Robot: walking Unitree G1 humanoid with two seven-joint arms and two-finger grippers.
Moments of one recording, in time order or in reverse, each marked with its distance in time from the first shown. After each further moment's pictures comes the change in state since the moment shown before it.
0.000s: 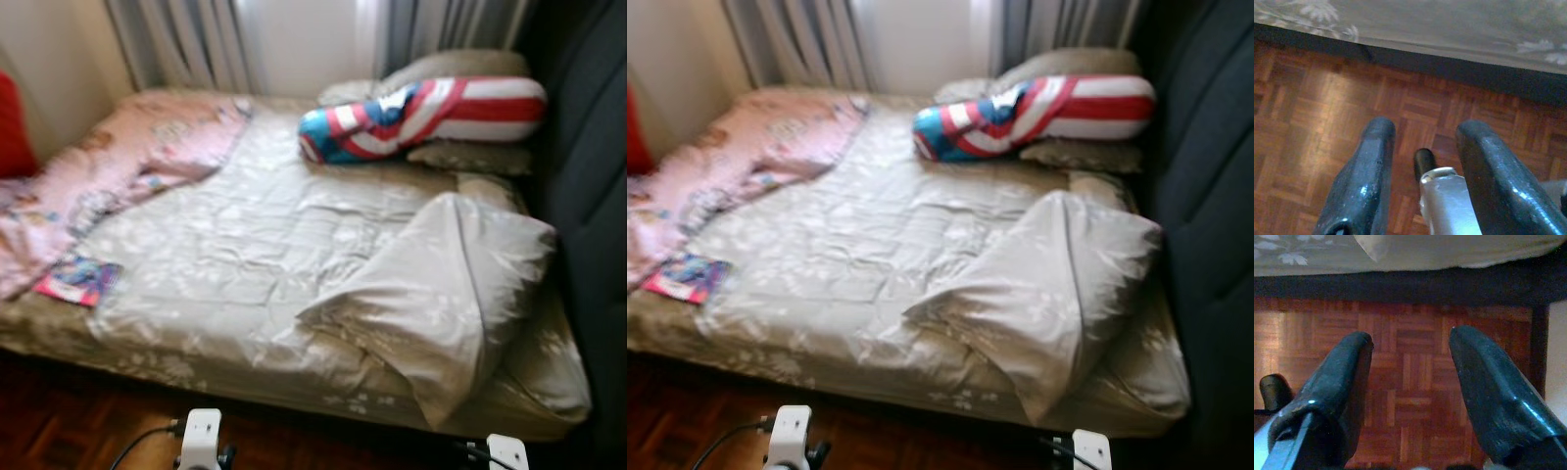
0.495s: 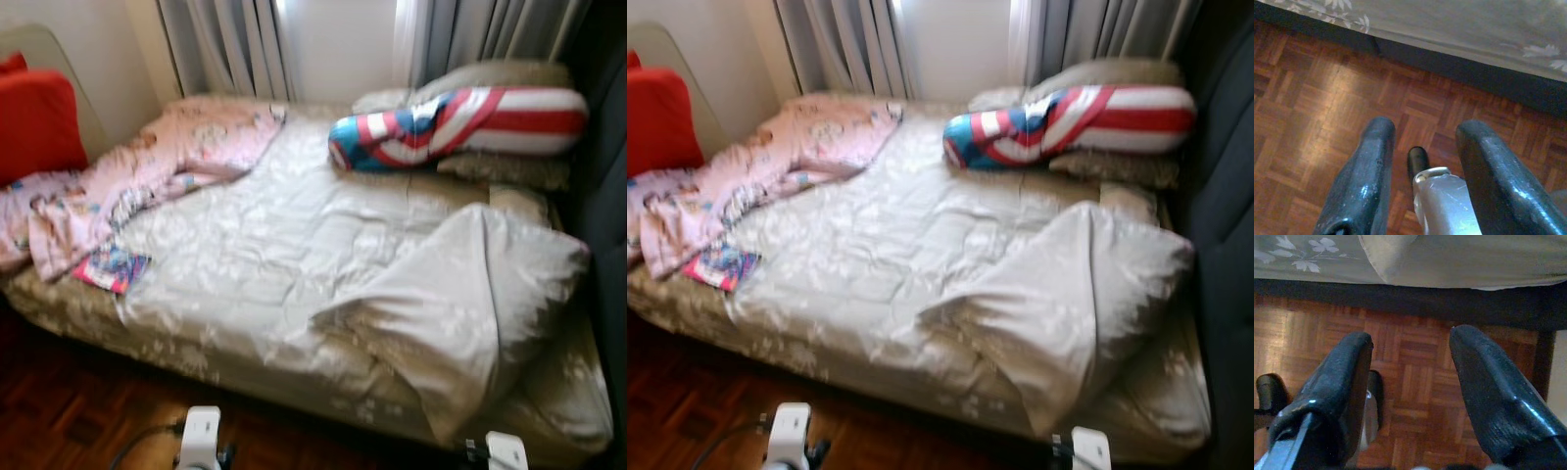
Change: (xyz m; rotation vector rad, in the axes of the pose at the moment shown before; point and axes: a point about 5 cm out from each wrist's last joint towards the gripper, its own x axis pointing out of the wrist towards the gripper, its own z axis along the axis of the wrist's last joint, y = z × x) left arm -0.001 0.001 -0.002 -0.002 0.005 -0.002; right arm 0.000 0.000 -0.002 0.001 0.005 0.000
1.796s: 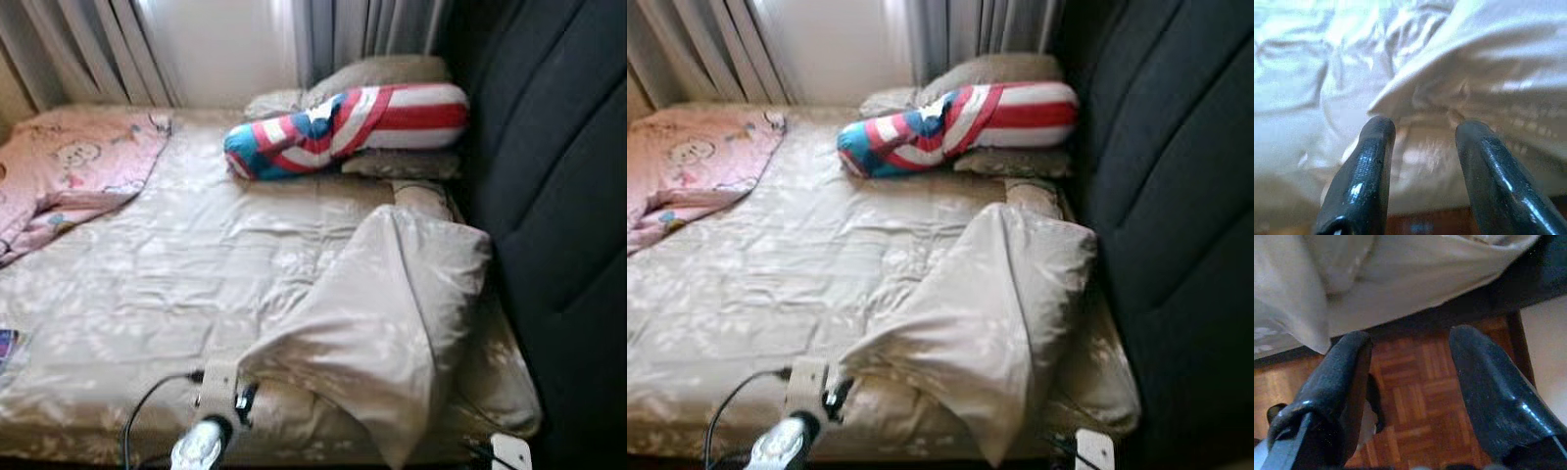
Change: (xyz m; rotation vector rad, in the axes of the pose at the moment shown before) left arm 0.004 -0.022 0.068 0.052 -0.365 -0.111; right arm -0.001 0.003 0.003 0.063 -0.069 0.024
